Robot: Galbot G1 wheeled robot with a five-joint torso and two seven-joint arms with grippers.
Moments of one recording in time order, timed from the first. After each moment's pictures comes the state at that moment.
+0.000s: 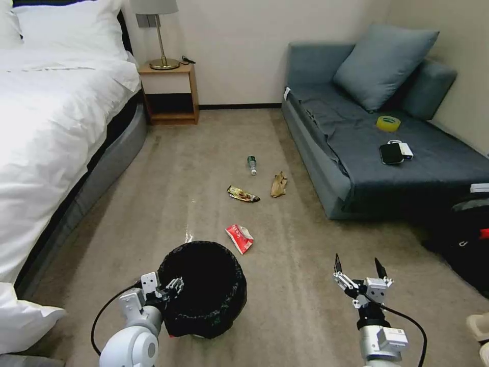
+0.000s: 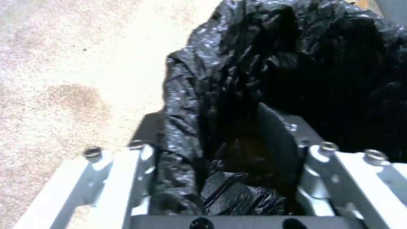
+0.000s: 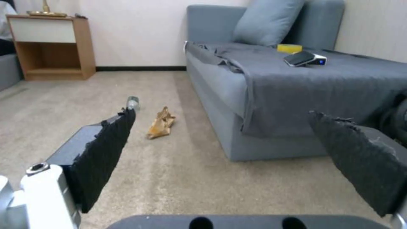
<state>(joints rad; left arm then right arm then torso) 1.54 -1.53 -0.61 -2.00 -0.40 0.59 -0.14 -1.65 1.61 0.71 1.93 0.03 0.25 -0.04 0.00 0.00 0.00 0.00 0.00</state>
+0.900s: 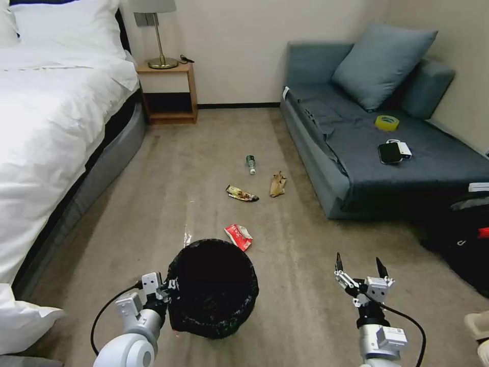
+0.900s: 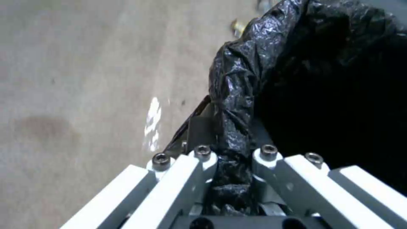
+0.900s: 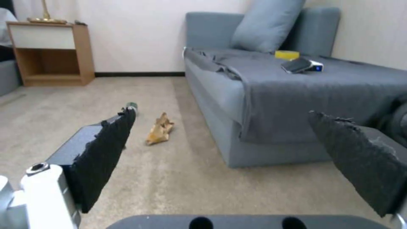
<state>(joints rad) 1.61 -1.53 -0.62 -2.10 -0.40 0.45 -0.02 -1.65 1.61 0.70 1.94 0.03 0.28 -0.05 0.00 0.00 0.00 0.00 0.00</state>
